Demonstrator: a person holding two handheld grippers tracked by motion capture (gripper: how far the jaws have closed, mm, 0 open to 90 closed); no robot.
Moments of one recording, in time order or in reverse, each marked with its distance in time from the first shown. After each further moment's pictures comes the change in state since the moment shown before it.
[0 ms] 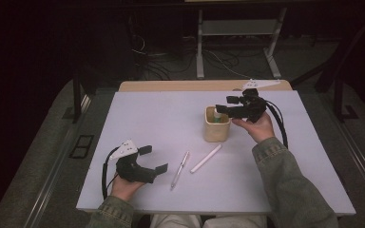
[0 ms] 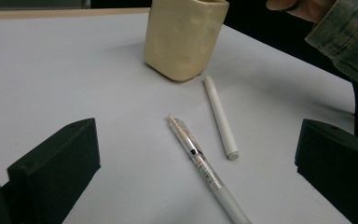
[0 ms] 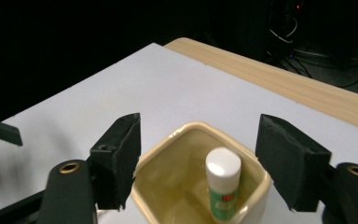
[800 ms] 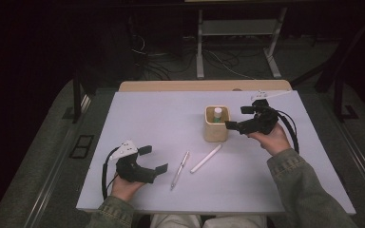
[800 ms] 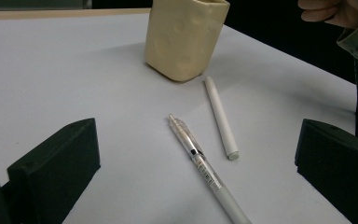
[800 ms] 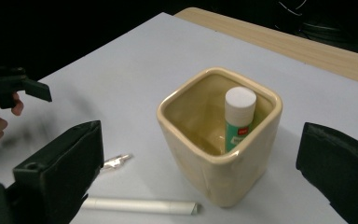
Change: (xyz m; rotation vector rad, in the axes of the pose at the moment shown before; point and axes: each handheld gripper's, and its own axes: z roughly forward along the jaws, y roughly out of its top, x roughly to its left) left arm -0.001 0.000 0.000 -0.002 0.005 0.000; right arm 0.015 -0.022 -0.035 0.087 0.010 0.004
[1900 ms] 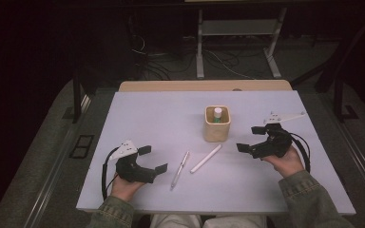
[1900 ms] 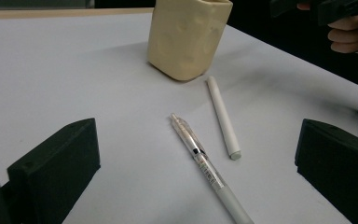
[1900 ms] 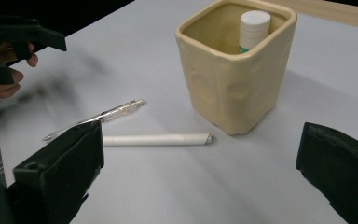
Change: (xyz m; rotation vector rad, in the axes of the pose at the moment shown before) left arm 0.000 0.000 -0.001 0.000 0.009 -0.005; right arm 0.012 -0.056 -0.029 0.038 0.008 0.003
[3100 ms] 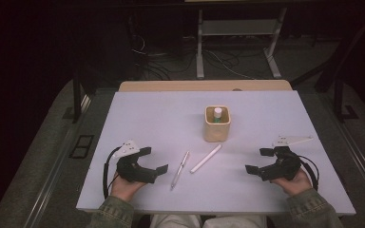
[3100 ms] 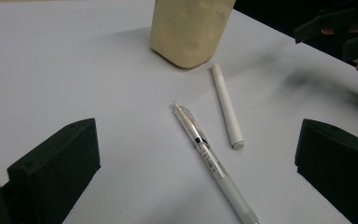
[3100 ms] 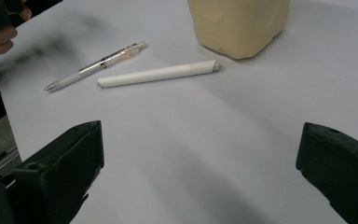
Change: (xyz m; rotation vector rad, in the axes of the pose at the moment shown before) left arm -0.004 0.004 0.001 0.074 0.026 -0.001; right arm 0.005 -0.060 -0.013 0.055 -0.005 0.059
